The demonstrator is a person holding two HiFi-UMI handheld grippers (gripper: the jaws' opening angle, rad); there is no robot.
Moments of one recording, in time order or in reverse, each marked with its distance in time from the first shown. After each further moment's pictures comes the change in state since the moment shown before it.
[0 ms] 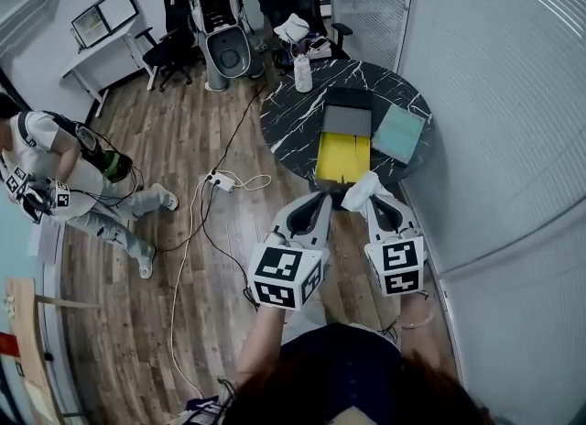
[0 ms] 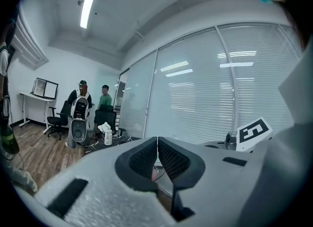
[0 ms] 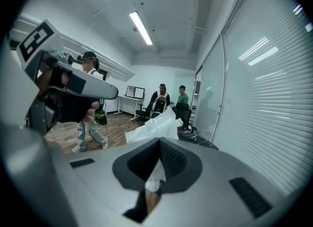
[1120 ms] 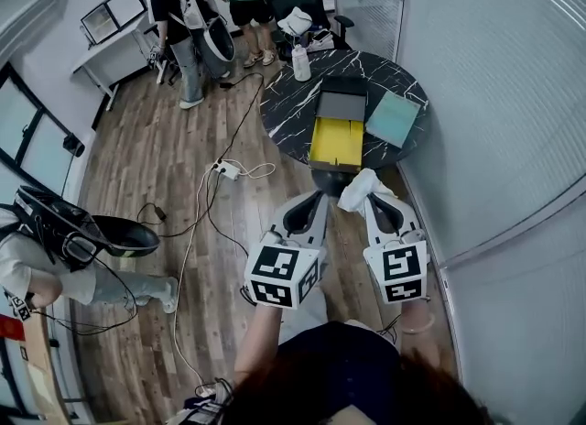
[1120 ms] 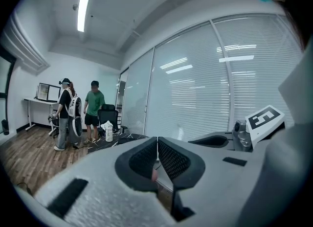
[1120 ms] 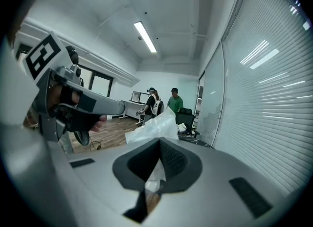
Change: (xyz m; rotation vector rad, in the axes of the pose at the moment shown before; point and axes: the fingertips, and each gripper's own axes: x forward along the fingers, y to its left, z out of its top) left arm -0.030 -0.062 -0.013 0.030 0.035 0.046; right arm -0.081 0.000 0.002 -0.018 -0.069 0.057
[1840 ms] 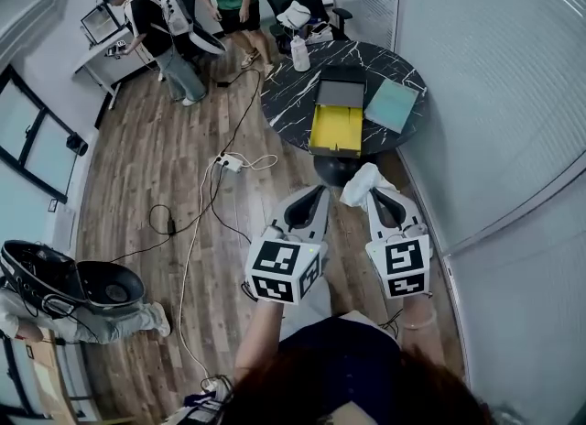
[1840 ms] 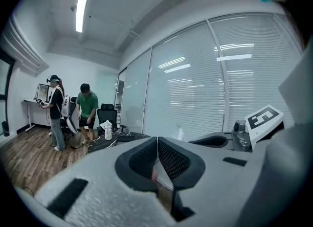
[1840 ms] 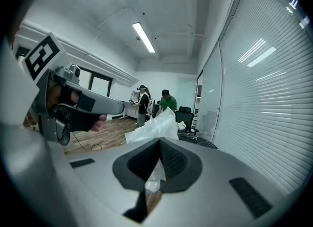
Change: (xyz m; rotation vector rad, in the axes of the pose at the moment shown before) left arm -0.027 -0.026 -0.008 0.012 0.013 -0.007; right arm -0.036 0.012 -0.011 0.029 0.007 -0.006
